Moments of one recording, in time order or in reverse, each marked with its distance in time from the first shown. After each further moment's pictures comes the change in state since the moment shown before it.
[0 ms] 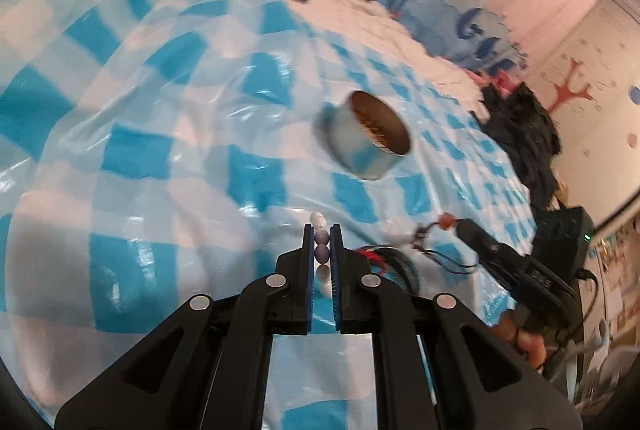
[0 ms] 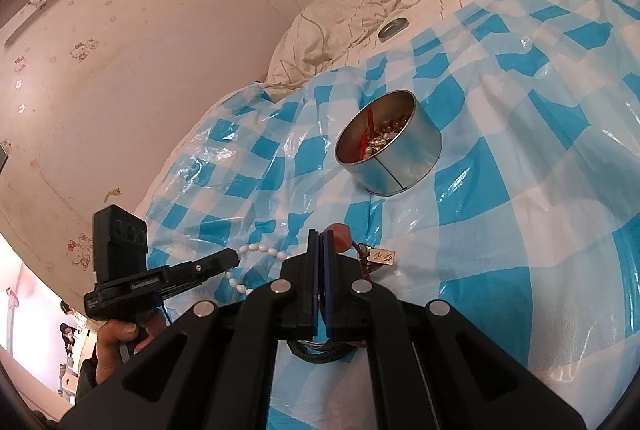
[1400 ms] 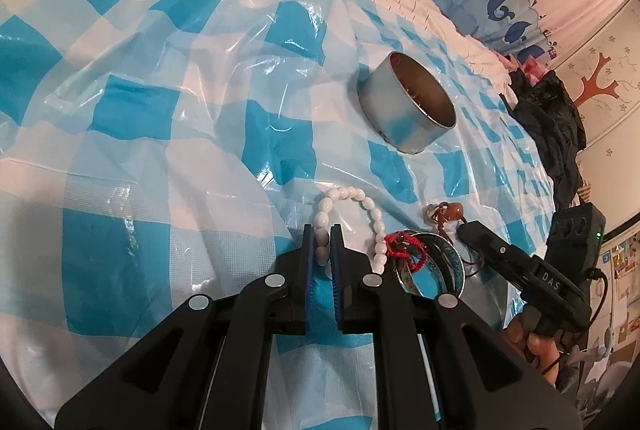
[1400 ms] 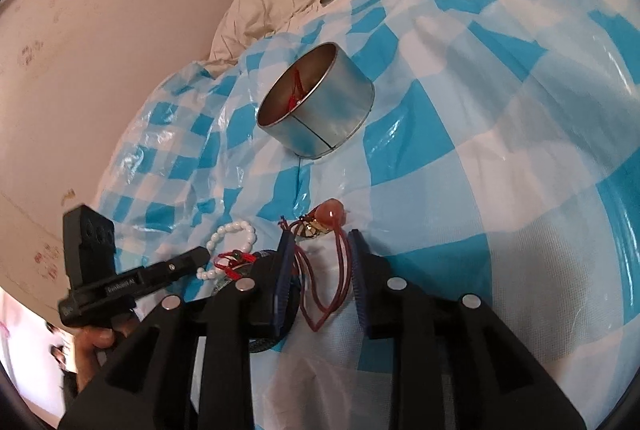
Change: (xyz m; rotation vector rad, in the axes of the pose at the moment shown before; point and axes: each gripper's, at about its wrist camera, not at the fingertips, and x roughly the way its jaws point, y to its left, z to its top) left arm 0.047 0.009 -0.004 -0.035 0.100 0.063; right arm 0.022 -0.031 -0.012 0.073 0.106 -0.174
